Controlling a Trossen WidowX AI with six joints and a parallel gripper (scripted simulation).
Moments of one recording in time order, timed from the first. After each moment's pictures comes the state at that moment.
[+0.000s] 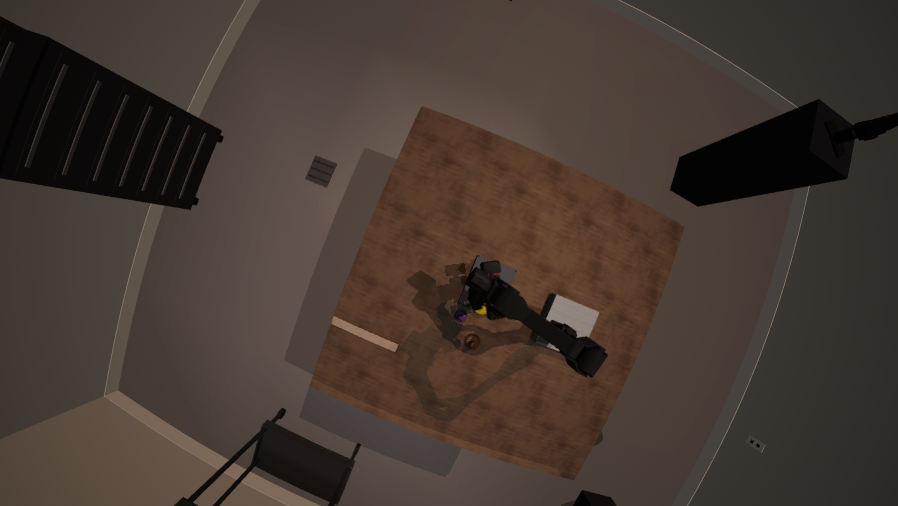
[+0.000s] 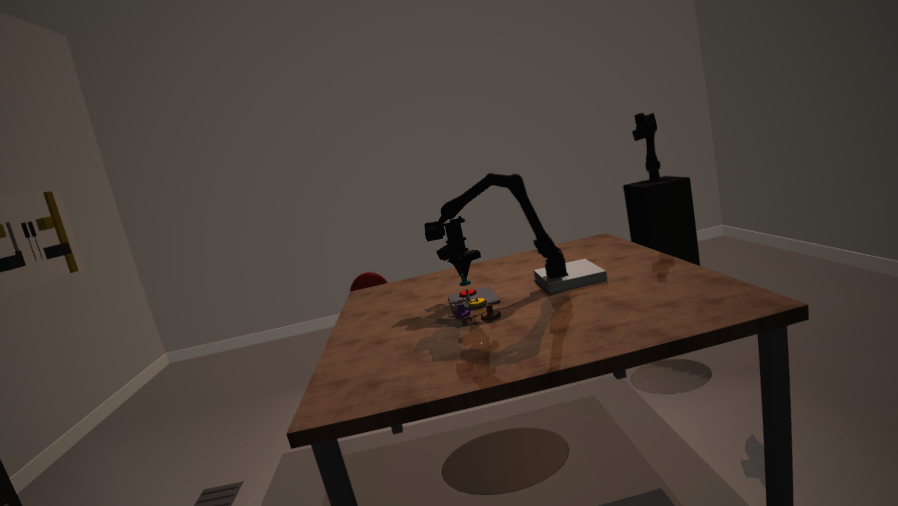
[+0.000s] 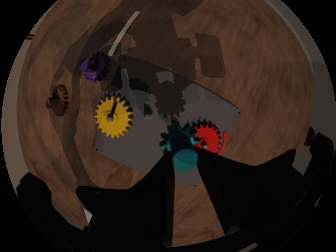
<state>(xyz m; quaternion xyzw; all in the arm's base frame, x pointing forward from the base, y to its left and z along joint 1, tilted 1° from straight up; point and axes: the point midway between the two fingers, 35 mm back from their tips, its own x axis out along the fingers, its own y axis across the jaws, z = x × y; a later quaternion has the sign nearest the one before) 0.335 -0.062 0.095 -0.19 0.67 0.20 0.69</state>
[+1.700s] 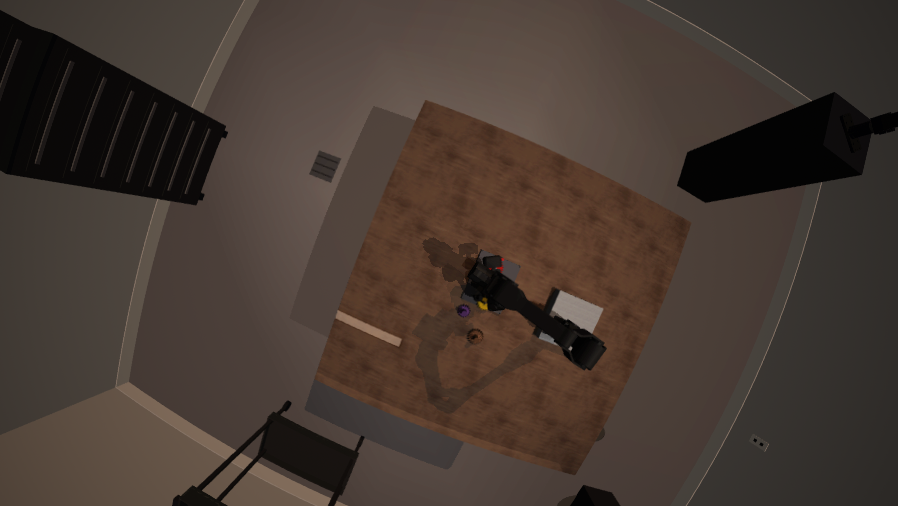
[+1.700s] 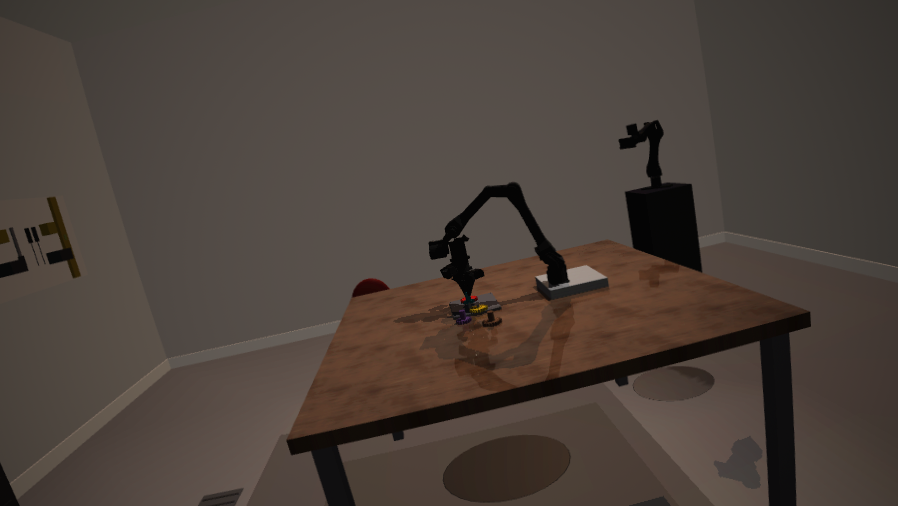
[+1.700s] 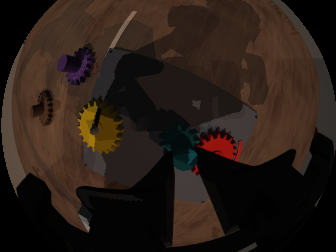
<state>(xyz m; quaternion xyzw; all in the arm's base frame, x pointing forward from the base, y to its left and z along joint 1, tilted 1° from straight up) 0.336 -0.061 0.049 -0.18 0.67 0.19 0.69</state>
